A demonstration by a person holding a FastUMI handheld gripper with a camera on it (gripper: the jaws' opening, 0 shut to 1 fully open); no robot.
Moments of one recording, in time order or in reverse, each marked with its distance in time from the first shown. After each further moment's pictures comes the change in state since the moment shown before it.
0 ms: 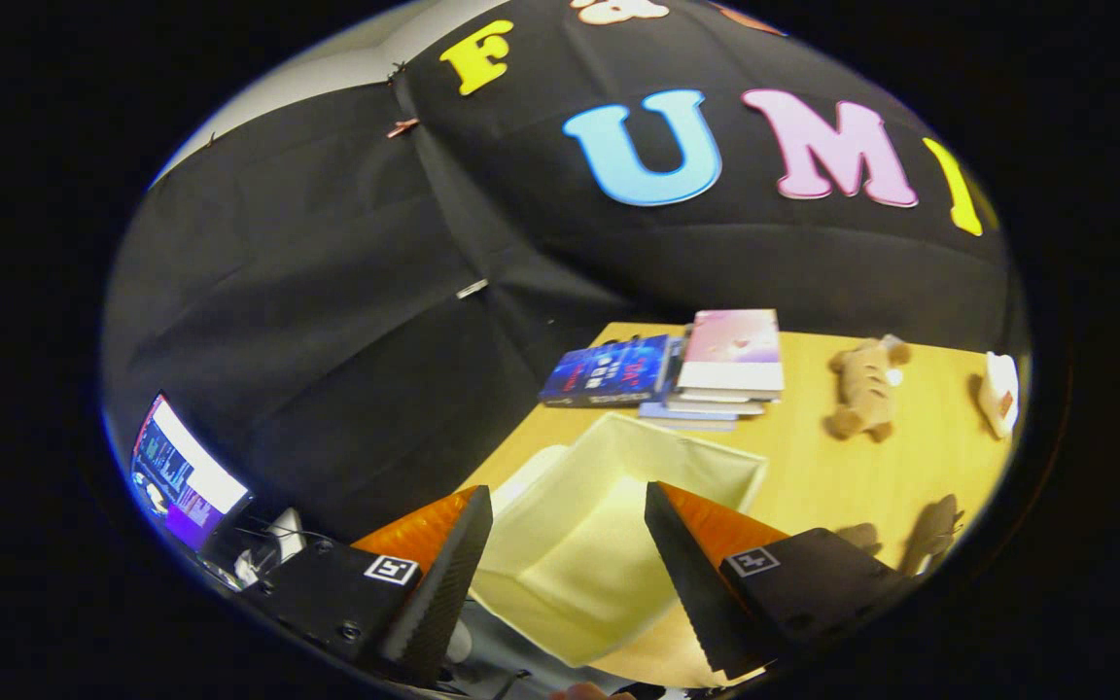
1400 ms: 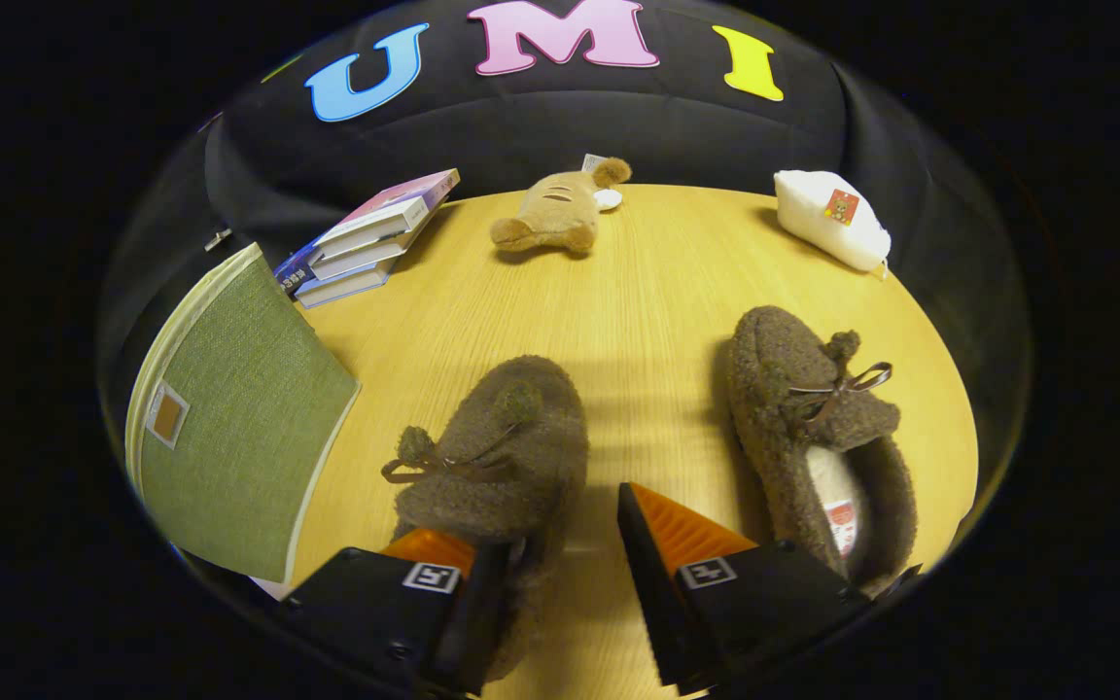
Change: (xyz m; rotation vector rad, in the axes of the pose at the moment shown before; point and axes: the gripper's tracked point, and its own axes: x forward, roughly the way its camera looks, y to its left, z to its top) arm 0.000 -0.299 -0.224 0.181 0.243 -0.489
